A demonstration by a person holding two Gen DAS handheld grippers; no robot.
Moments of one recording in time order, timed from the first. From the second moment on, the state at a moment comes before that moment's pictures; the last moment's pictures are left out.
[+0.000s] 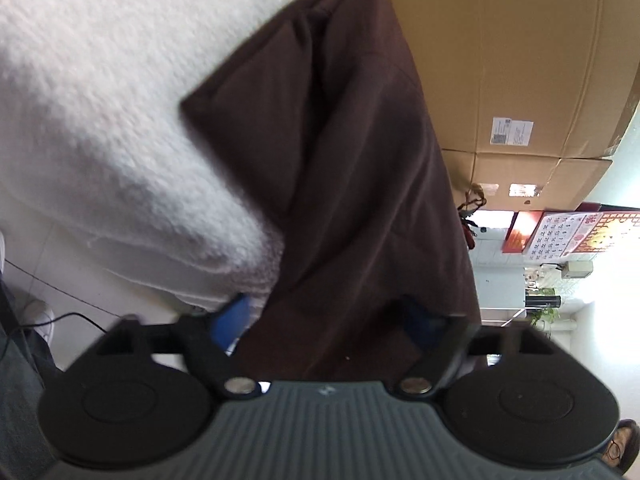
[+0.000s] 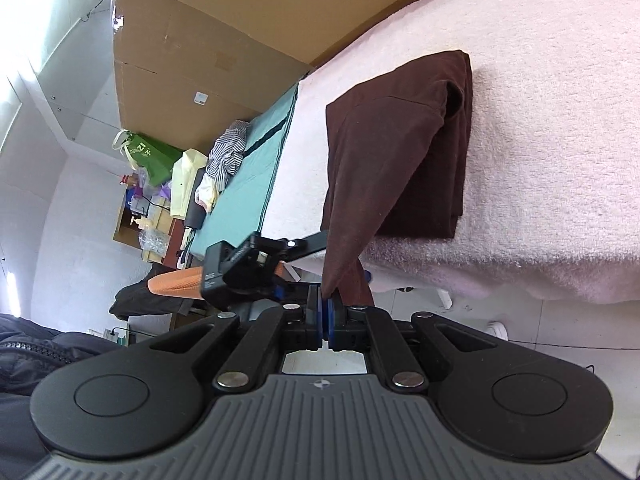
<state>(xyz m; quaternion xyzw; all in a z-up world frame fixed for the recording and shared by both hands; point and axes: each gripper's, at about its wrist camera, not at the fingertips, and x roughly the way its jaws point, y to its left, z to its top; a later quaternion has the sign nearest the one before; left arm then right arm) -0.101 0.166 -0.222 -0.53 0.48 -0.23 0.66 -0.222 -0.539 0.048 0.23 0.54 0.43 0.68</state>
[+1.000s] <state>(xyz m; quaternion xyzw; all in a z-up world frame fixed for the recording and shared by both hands) 0.061 0.213 -0.127 -0.50 0.51 -0.23 0.66 -0.102 -0.514 0.020 0.45 0.54 0.34 0.63</state>
